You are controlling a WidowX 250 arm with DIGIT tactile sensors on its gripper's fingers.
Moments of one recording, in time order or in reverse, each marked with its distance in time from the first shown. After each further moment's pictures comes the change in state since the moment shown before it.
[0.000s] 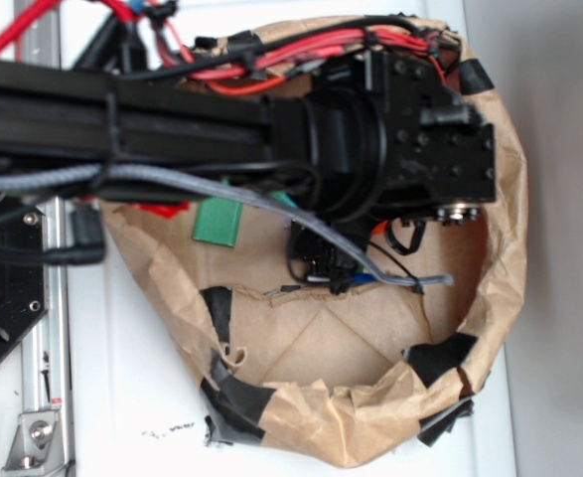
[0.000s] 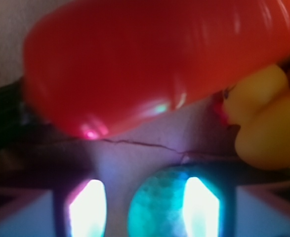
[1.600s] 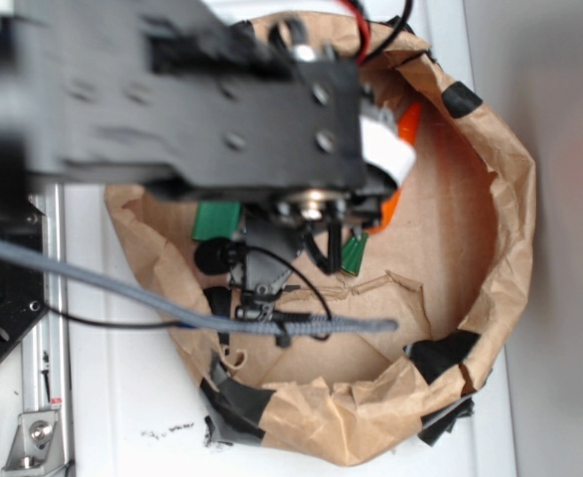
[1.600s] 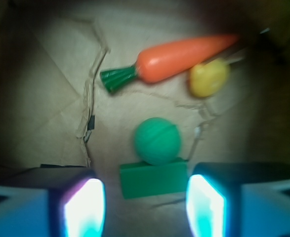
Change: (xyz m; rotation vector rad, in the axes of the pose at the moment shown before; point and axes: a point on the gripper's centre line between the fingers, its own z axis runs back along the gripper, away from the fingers) arm -0.052 -0.012 0.069 -0.007 -0.204 -0.040
